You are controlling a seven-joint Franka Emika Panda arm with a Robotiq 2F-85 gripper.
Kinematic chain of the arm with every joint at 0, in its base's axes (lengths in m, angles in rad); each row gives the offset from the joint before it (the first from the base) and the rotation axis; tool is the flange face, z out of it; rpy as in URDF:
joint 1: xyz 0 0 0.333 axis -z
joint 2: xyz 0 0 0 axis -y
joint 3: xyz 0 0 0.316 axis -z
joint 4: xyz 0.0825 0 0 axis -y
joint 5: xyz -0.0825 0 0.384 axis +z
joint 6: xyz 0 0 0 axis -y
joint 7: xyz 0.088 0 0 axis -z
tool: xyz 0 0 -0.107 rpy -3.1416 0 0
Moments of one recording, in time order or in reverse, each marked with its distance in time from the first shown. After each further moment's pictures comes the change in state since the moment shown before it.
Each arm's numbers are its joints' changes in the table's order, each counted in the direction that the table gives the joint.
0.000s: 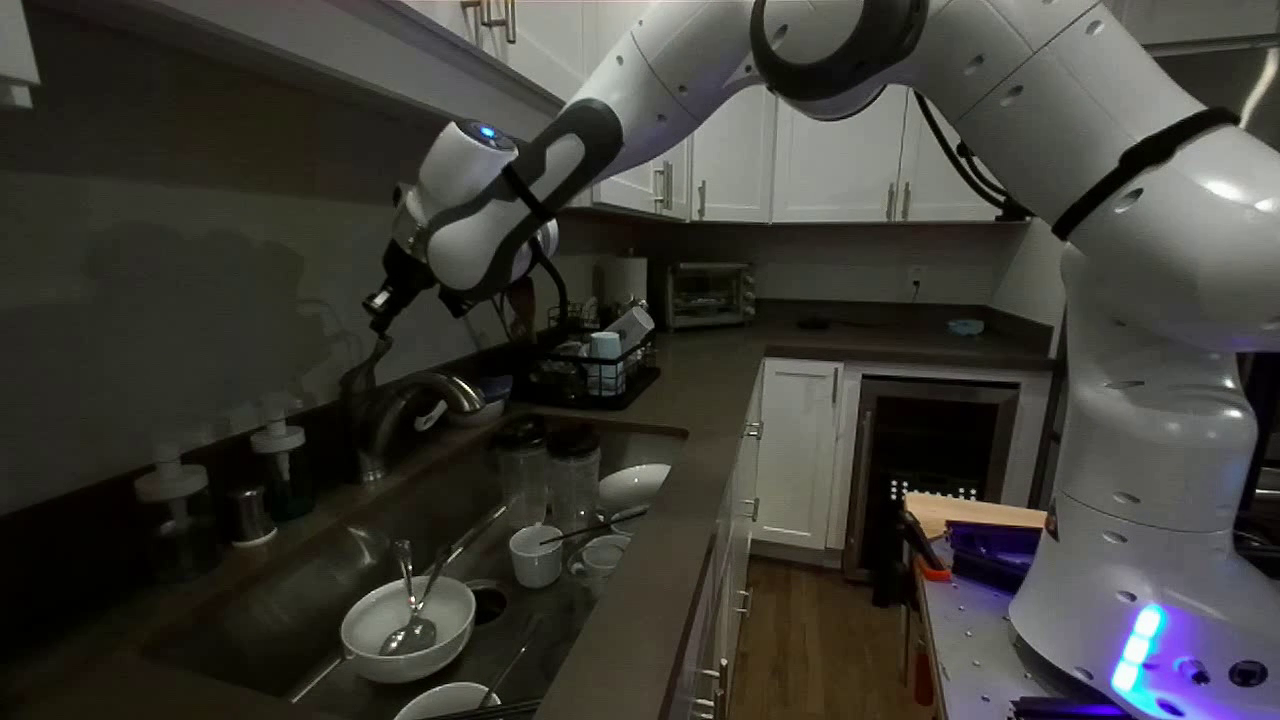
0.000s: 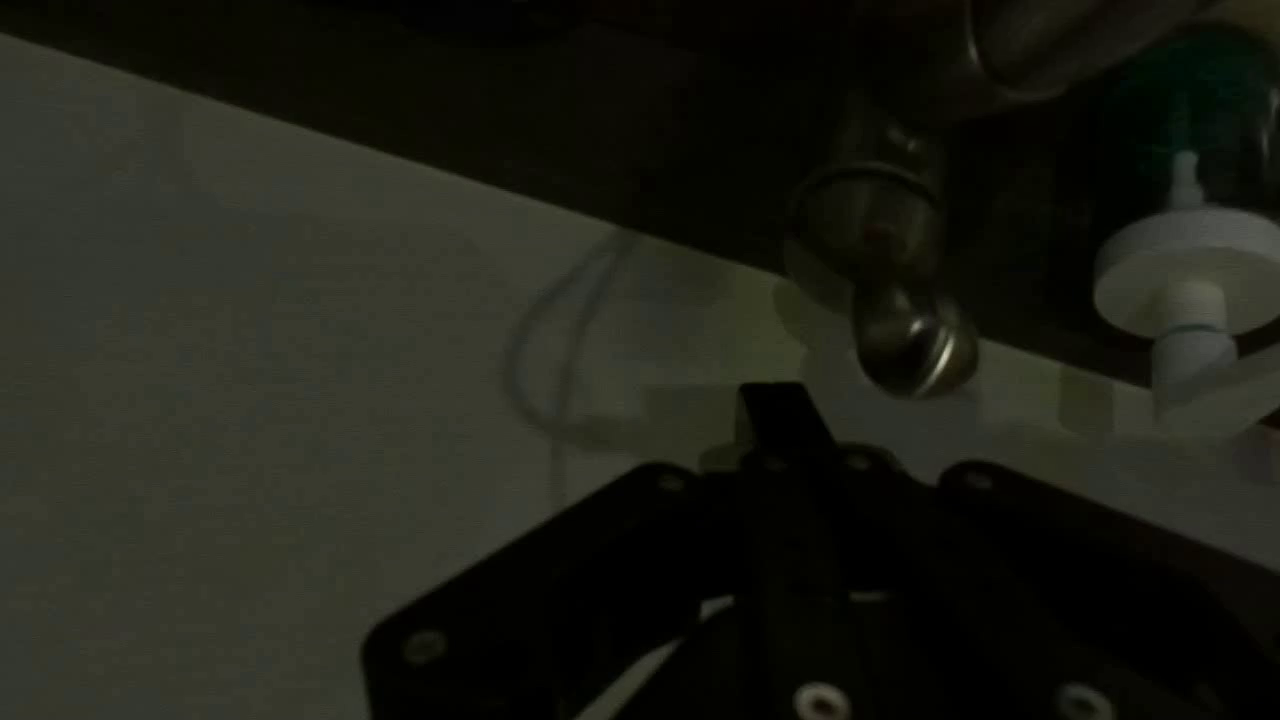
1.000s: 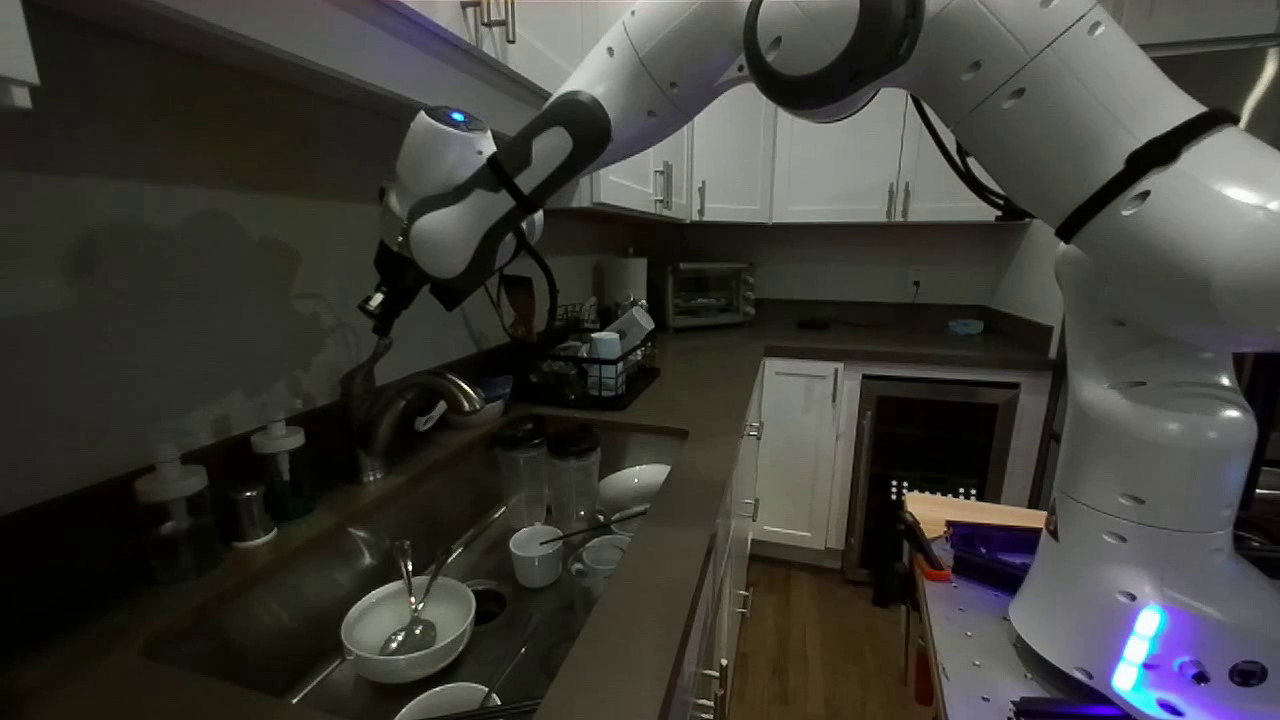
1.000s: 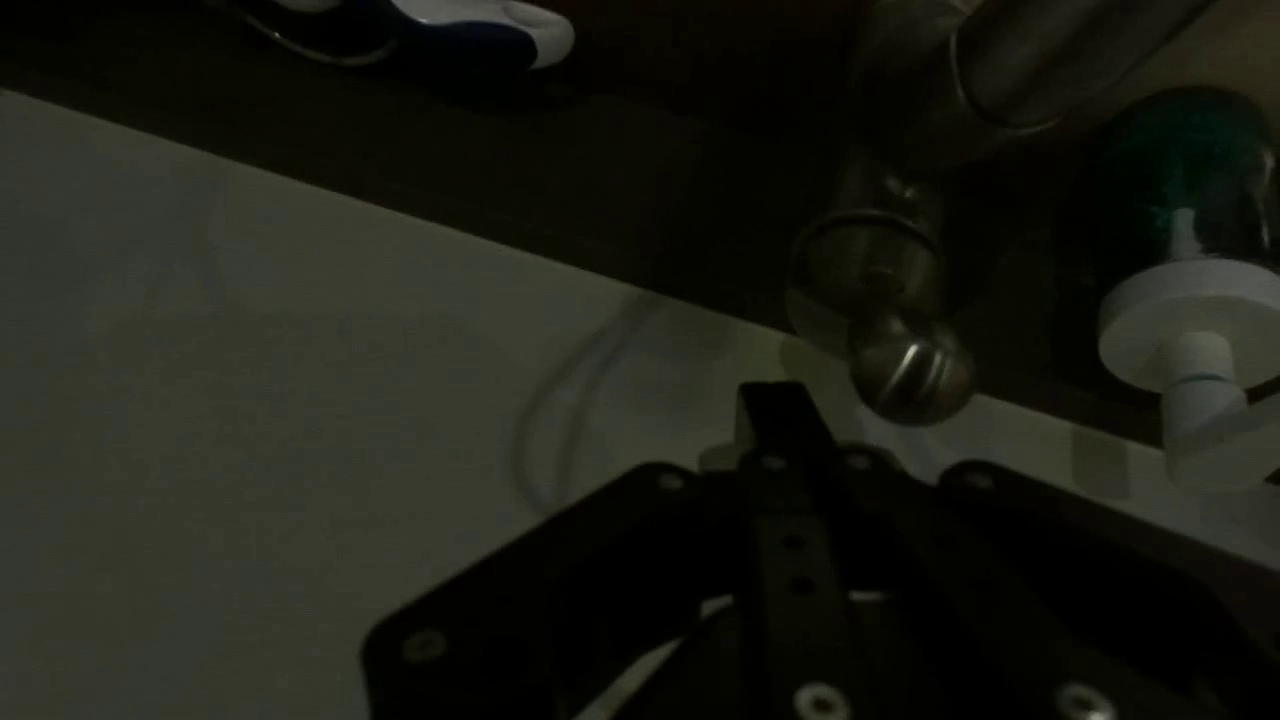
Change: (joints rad) arm -0.052 -0.021 0.054 0.079 -0.005 -0.168 0.036
